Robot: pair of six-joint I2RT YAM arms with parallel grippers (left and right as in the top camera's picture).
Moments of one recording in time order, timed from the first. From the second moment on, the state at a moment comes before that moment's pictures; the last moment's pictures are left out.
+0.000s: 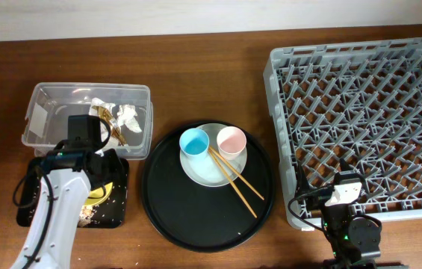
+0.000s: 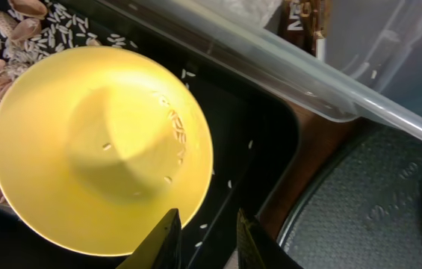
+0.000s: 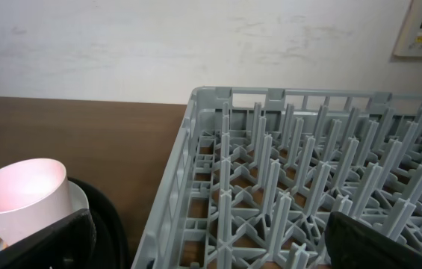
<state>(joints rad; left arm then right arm) 0.05 1.37 0.95 -0.90 -0.10 -0.36 0.07 0.01 0.01 -0.08 -0.02 0.00</state>
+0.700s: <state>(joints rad) 0.05 1.37 0.89 -0.85 -0.09 -0.36 0.07 0.01 0.01 -0.08 -0.02 0.00</state>
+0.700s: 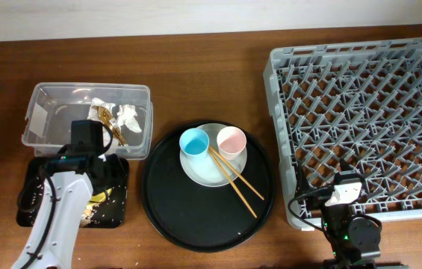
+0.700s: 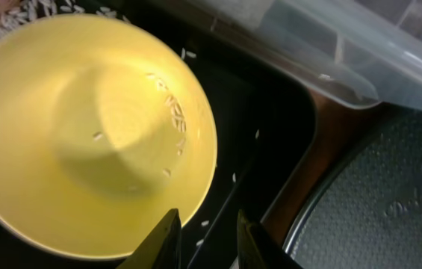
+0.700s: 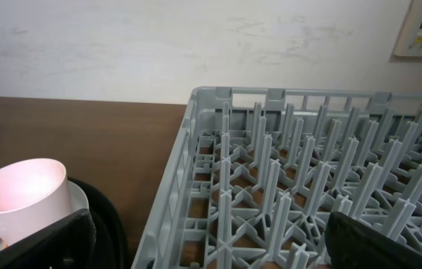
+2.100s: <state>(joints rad) 0.05 1.02 0.94 -0.83 -0.22 -0.31 0.07 0.01 0.01 -0.08 -0.02 0.00</state>
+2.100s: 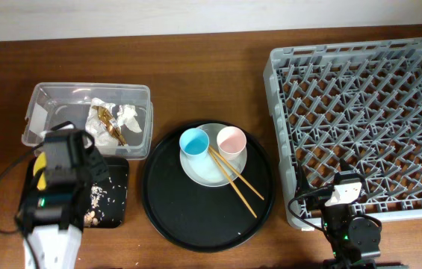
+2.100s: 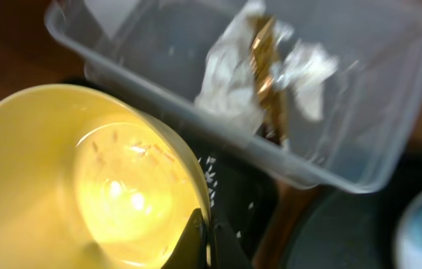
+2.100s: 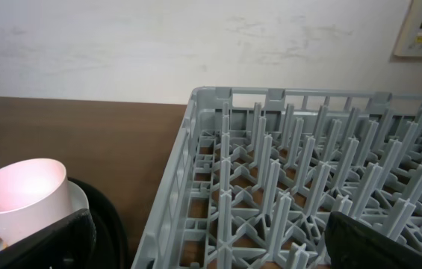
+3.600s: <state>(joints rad) 1.25 1.39 0.92 -1.13 1.55 0.32 0.07 0.01 0.01 -0.08 -0.02 0.00</state>
